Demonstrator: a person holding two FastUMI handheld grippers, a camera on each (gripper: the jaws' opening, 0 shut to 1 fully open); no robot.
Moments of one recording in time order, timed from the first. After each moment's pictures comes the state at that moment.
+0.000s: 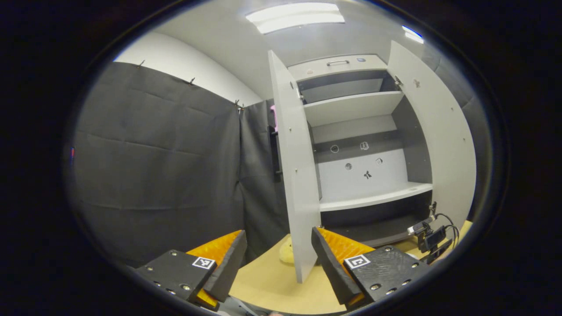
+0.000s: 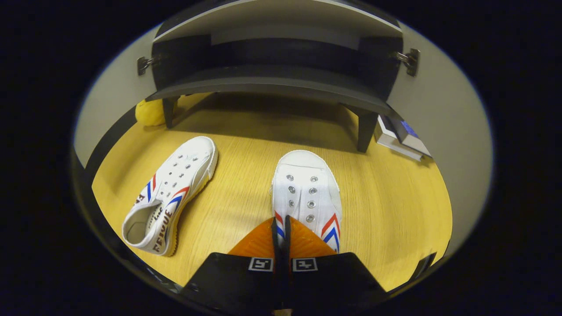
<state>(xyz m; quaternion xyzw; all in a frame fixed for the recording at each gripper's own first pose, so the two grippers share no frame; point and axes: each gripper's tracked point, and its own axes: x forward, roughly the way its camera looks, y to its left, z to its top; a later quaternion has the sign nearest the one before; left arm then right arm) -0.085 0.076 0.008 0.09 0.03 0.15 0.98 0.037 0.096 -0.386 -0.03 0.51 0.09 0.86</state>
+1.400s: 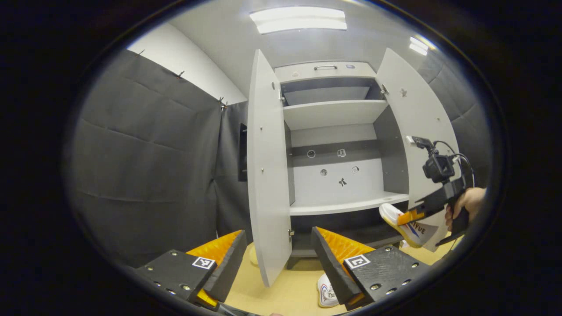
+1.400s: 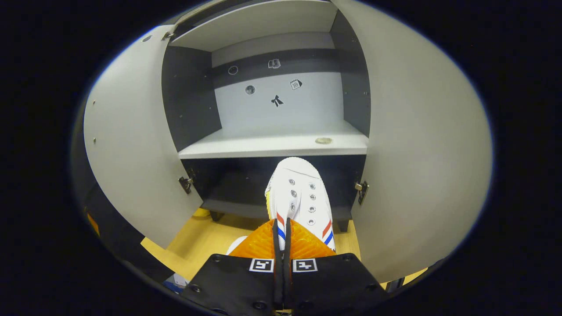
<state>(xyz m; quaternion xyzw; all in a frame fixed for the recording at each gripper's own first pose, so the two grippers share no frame) -0.064 0.031 -0.005 0.05 0.02 0.08 1.00 0.120 0.088 -0.124 0.08 0.32 0.13 0.93</state>
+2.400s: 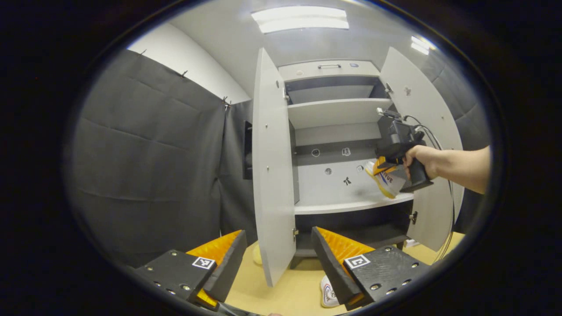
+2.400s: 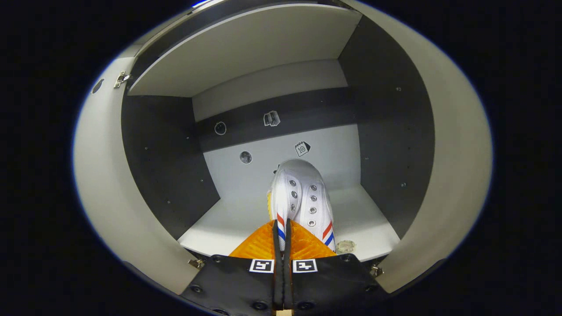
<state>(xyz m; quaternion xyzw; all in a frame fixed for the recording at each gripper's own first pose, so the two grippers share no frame) -0.064 0.035 -0.006 0.05 0.02 0.10 0.99 0.308 0.115 -0.010 0.13 0.23 0.11 0.96</state>
